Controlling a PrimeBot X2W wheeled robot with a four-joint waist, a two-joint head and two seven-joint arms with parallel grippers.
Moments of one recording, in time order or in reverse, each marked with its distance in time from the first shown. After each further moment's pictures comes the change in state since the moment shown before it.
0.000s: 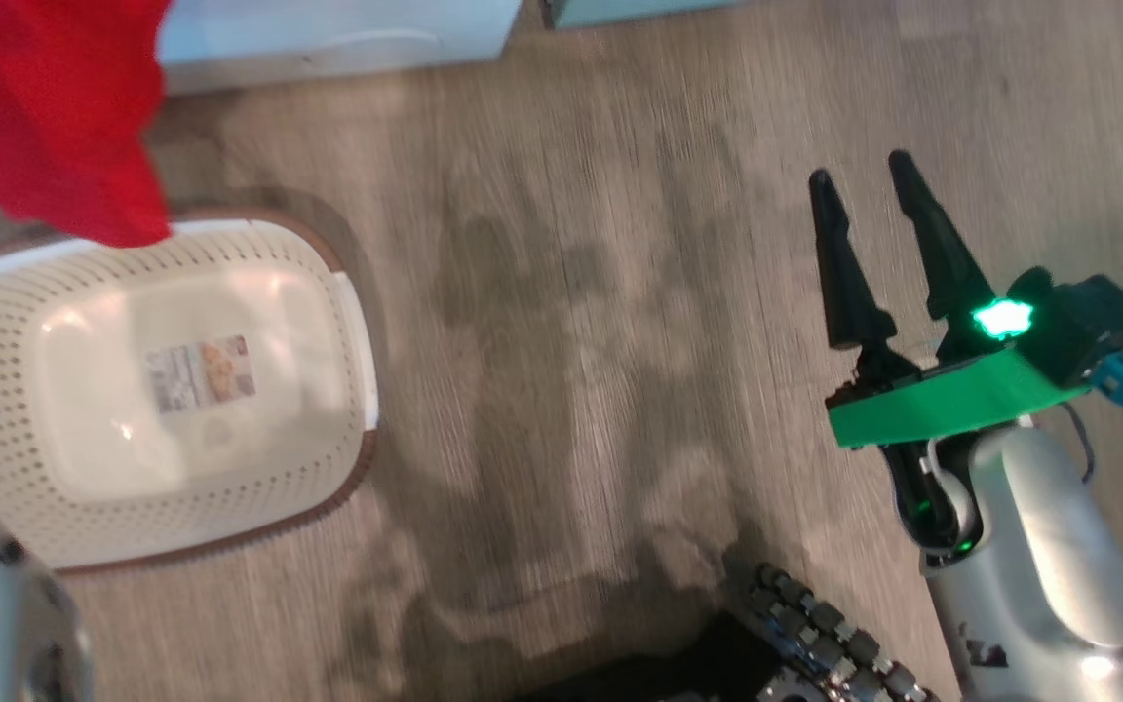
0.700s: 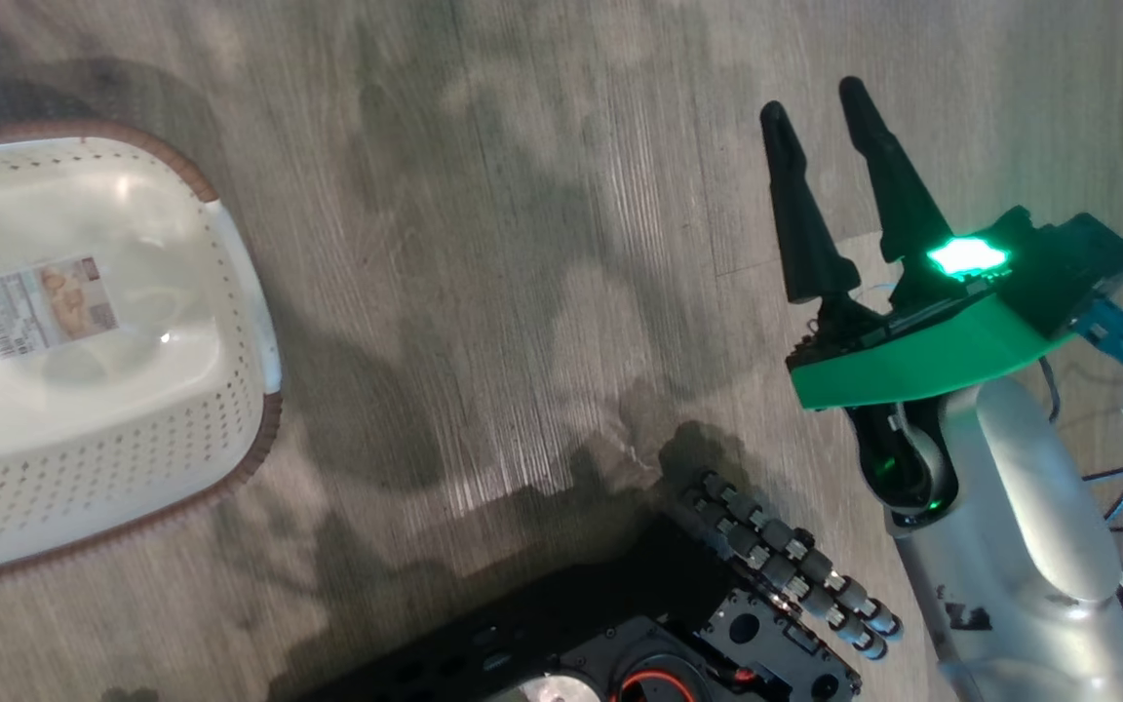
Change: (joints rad) left arm -0.577 0.264 -0.332 0.356 0.044 -0.018 -0.005; right arm -0.102 0.003 0.092 -0.025 0.115 0.000 0.000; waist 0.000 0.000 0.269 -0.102
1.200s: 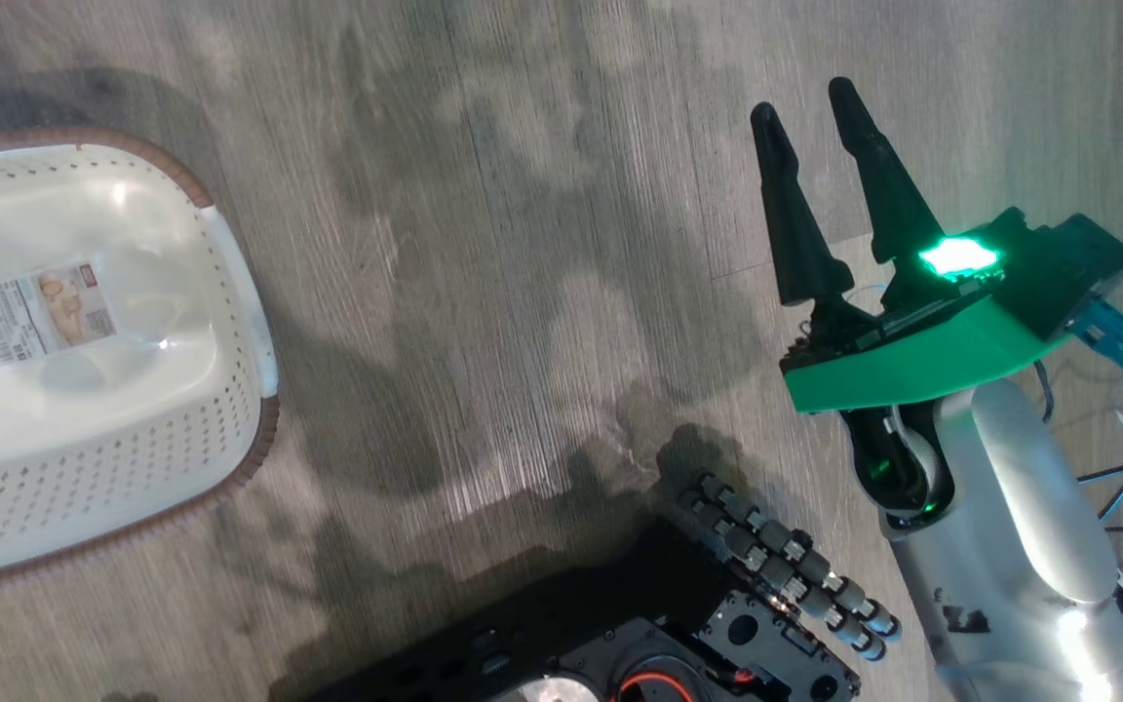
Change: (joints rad) left arm -0.154 0.011 -0.058 0.005 -0.034 0.000 -0.001; right arm -0.001 0.000 0.019 -0.009 0.016 0.000 0.000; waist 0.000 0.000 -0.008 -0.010
